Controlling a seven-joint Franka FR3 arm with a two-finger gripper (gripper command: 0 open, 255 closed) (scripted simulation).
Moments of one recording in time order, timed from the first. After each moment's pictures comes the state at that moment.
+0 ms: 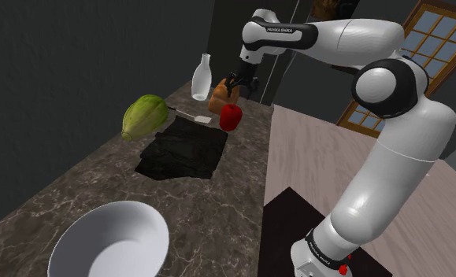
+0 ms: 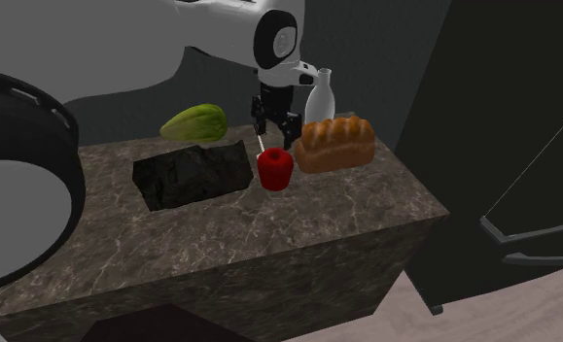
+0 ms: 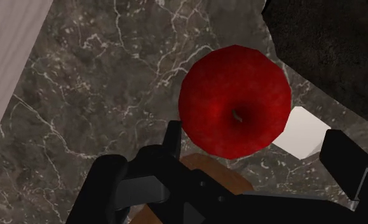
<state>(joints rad) -0.14 0.19 0.00 -1.61 0.06 1.77 0.25</state>
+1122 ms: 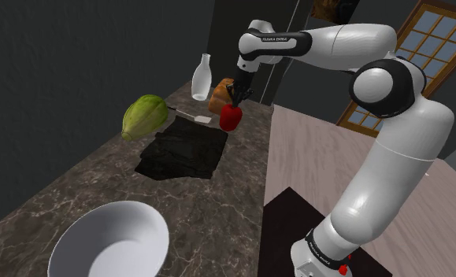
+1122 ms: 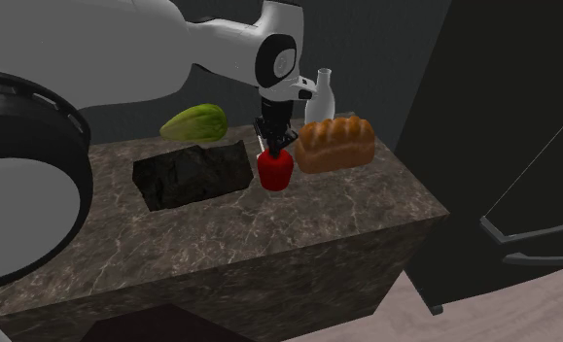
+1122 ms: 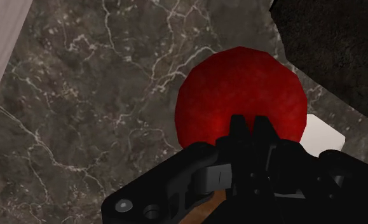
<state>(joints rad) -0.14 0.21 0.00 -1.68 0.06 1.86 0.25</state>
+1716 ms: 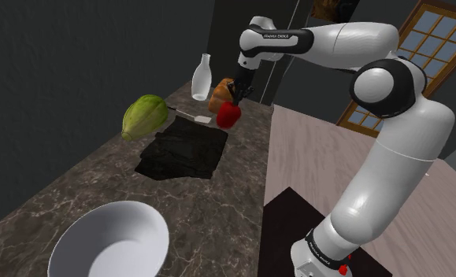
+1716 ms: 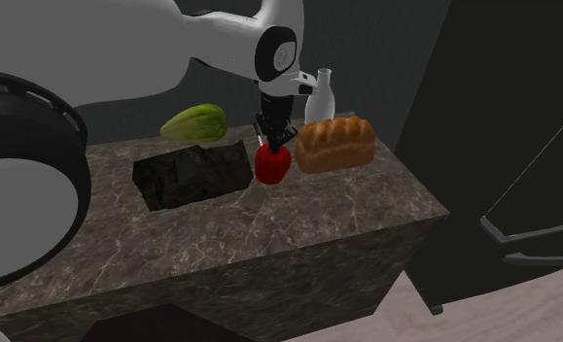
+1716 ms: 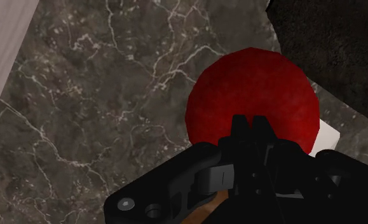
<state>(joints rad) -0.14 0.20 0.00 -1.65 0.06 1.83 0.25</state>
